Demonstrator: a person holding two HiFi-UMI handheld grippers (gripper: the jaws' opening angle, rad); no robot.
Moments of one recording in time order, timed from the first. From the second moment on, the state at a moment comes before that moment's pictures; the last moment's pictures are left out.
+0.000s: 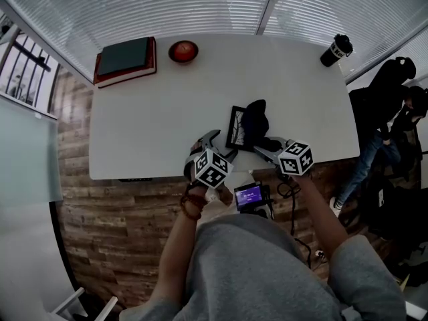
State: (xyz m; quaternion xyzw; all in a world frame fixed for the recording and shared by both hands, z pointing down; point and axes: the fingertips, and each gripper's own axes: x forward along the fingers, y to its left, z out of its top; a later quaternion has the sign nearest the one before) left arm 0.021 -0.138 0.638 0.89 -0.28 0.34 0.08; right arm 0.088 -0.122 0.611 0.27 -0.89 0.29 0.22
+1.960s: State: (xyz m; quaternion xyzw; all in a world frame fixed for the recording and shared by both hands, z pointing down) left arm 0.003 -0.143 0.351 0.90 -0.42 -0.03 -0.08; right arm 0.119 -0.105 0.333 0.50 -0.86 -0.10 -0.05
